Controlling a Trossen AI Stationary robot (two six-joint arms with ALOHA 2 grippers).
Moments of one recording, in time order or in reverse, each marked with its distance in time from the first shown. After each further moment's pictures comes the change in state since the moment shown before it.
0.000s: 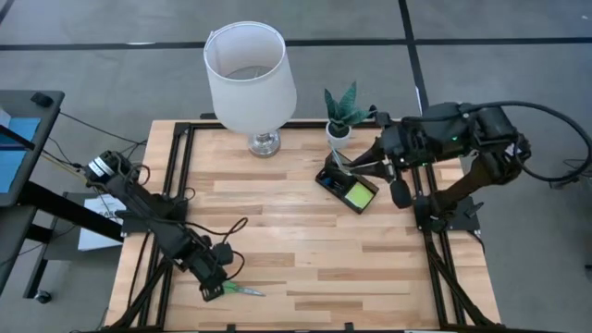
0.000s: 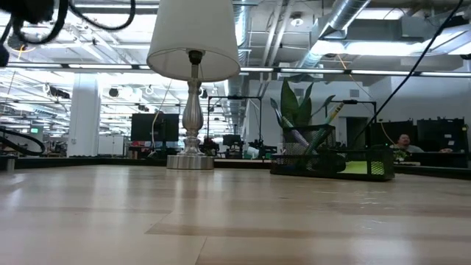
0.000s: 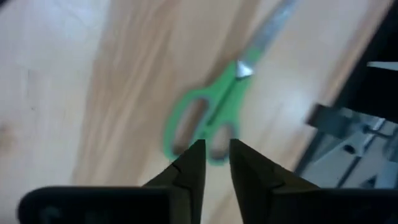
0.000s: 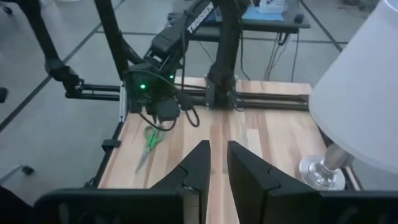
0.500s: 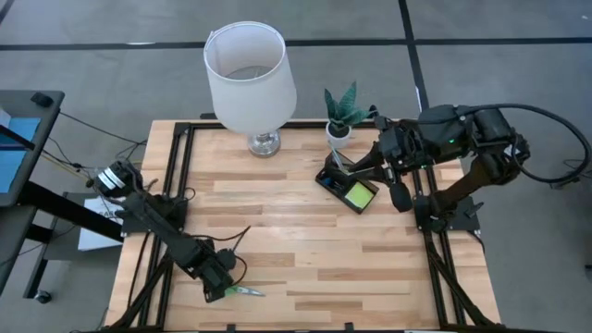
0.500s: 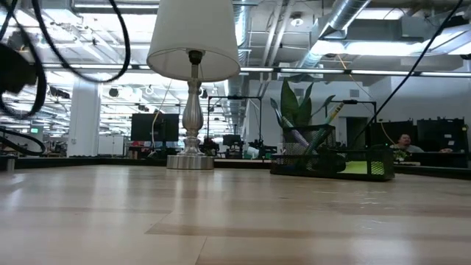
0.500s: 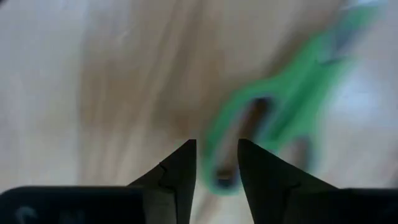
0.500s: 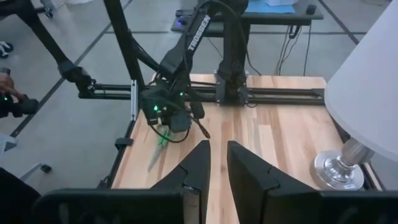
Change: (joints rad) left arm -0.018 0.160 -0.121 0.145 0.033 0.057; right arm 0.000 0.008 0.000 -0.006 -0.033 0.044
